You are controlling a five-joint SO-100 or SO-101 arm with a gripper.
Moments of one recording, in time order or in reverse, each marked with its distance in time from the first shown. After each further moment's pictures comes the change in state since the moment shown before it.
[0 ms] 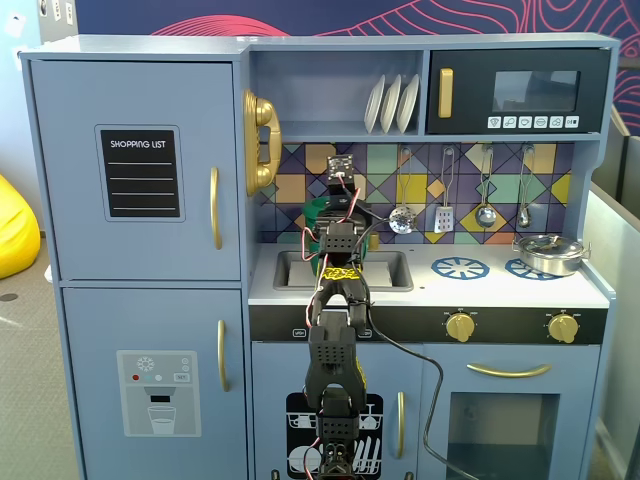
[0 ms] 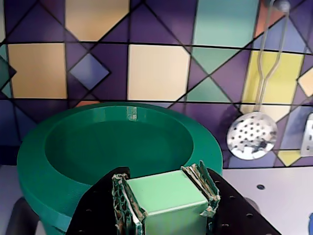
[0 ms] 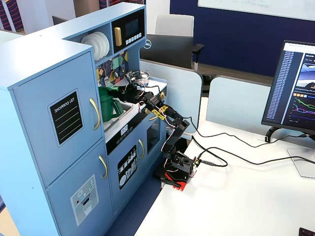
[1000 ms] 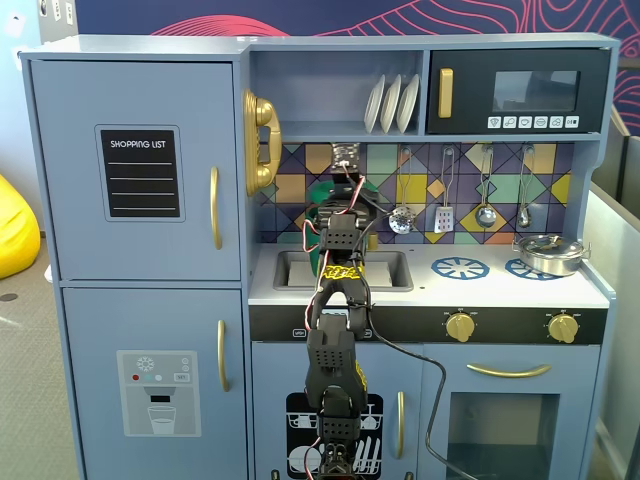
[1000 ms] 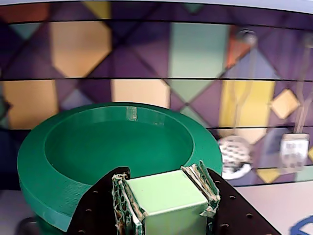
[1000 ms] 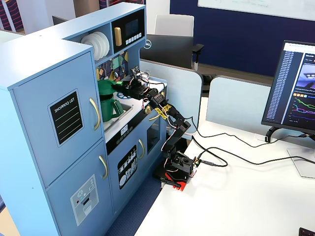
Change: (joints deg) arm 0.6 2.3 -7.4 6.1 1.1
